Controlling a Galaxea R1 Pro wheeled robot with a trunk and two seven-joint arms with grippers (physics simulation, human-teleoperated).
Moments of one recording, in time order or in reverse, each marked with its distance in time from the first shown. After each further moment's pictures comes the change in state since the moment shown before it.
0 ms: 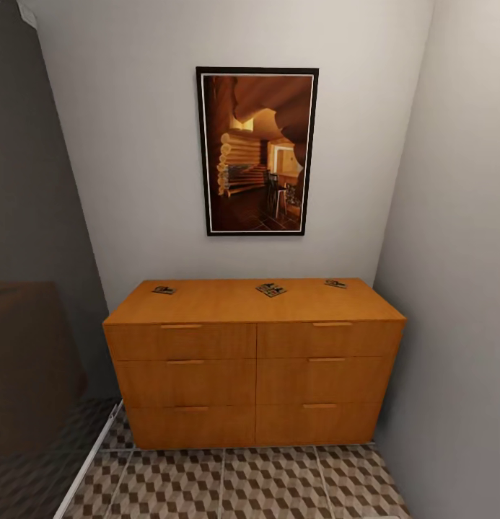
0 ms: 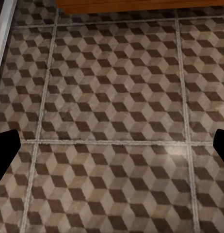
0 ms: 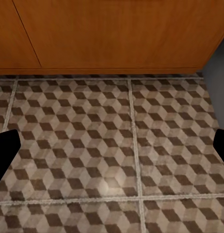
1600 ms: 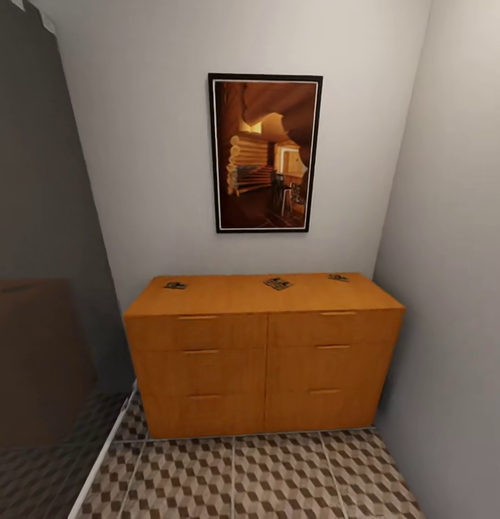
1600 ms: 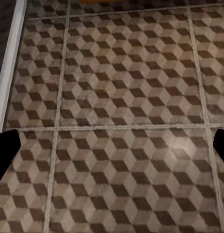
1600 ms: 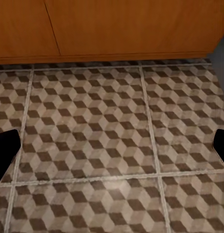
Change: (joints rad) left arm 0.000 0.000 0.000 0.000 0.000 0.000 0.001; right arm 0.000 0.009 0.000 0.000 -0.001 0.000 -0.001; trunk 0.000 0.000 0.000
